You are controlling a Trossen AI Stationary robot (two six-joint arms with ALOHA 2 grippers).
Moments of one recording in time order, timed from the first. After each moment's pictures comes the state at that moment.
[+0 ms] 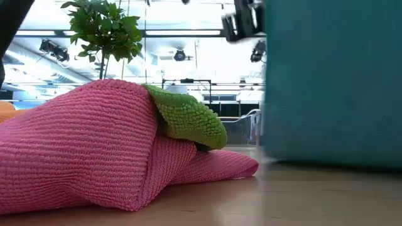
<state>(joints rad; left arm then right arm) -0.18 2.06 1.74 -0.37 0.81 -0.49 1.11 1.26 0.71 -0.13 0.54 1.52</state>
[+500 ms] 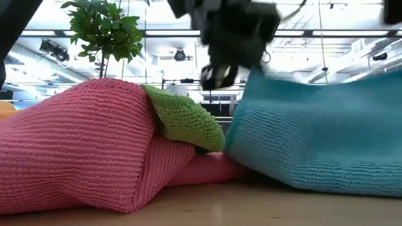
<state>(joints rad) -0.14 2.14 1.74 -0.67 0.41 -0.48 0.87 1.30 0.71 -0.49 0.49 1.55</state>
